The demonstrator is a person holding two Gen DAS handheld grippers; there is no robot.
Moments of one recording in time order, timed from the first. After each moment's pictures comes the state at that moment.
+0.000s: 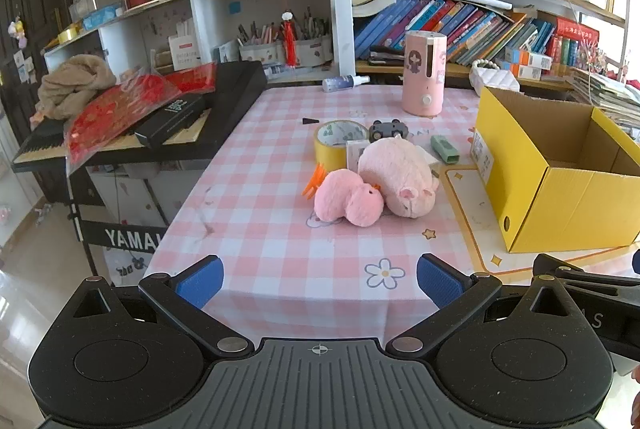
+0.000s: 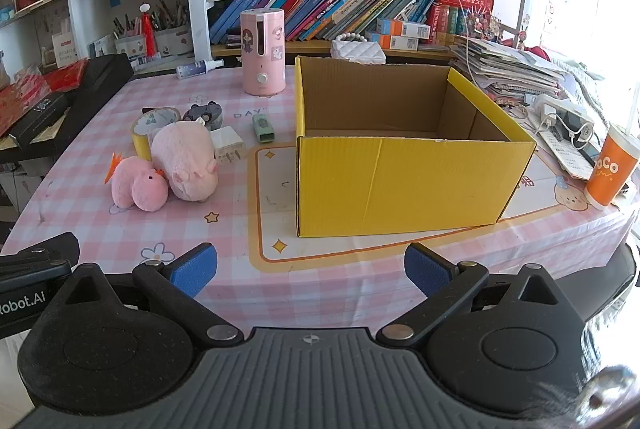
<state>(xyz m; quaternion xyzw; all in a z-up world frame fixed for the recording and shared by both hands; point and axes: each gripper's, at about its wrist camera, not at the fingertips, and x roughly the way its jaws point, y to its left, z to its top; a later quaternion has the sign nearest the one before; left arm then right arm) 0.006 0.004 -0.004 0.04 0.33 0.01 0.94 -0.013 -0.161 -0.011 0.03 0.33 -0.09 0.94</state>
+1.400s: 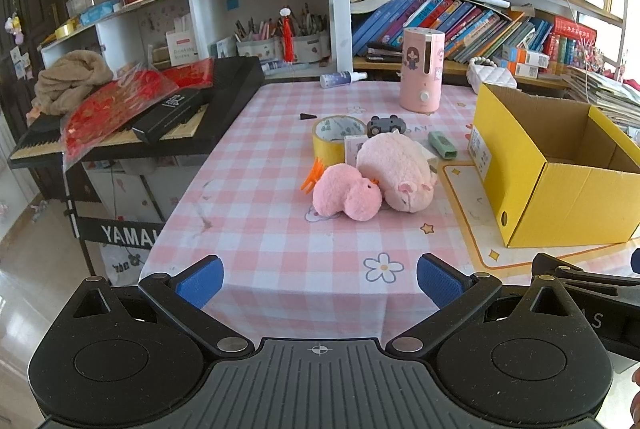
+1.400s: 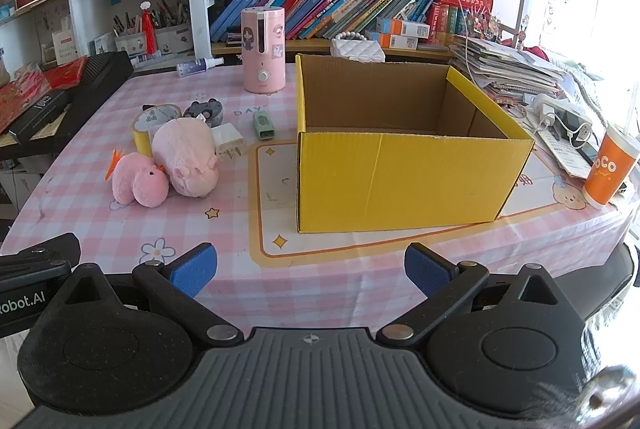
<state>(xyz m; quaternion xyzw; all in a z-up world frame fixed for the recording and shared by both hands) 0.005 0.006 -0.003 0.03 0.34 0.00 0.94 -0.014 -0.158 -0.013 0.02 0.33 -0.09 0.94</state>
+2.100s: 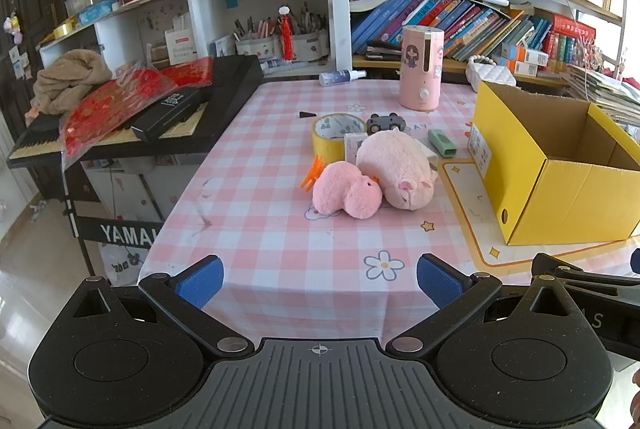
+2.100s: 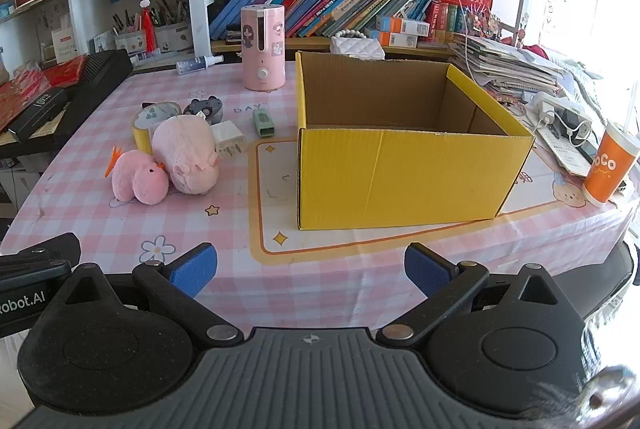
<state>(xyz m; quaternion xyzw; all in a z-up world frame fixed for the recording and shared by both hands) 0.004 0.008 -0.005 0.03 0.34 0.00 0.94 -0.015 -0.157 -0.013 0.02 0.34 -0.09 0.94</state>
